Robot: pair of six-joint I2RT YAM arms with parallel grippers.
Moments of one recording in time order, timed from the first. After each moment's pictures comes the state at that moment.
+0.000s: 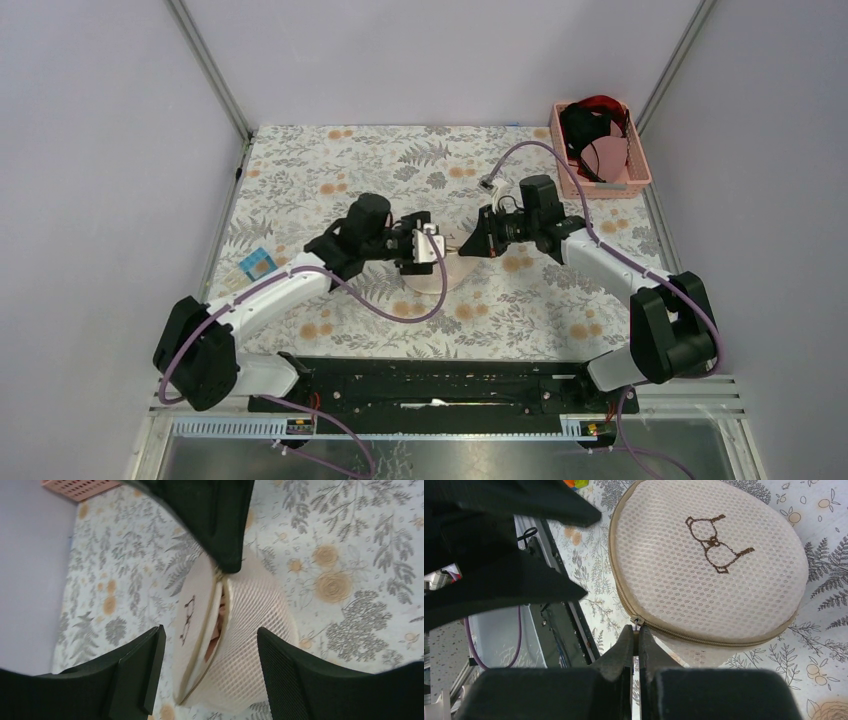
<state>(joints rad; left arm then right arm) -0.64 1.29 0.88 -0.10 0.55 0.84 0.40 1.46 0.92 -0.15 -0.83 0.18</state>
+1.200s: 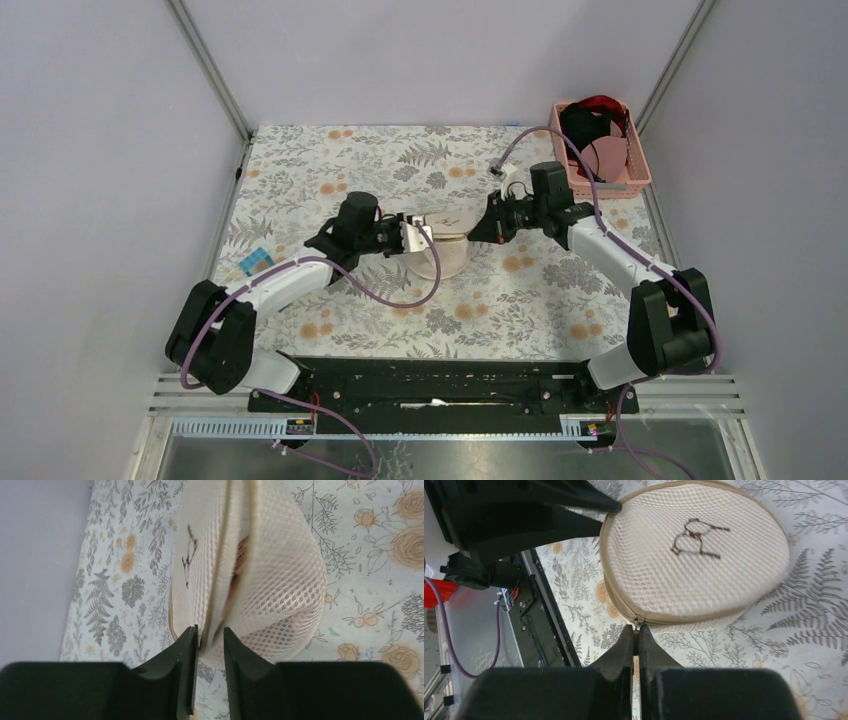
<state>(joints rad) -0.54 1.41 0.81 0.08 0.52 0.88 0.32 1.49 1.01 -0.23 -0.83 0.07</state>
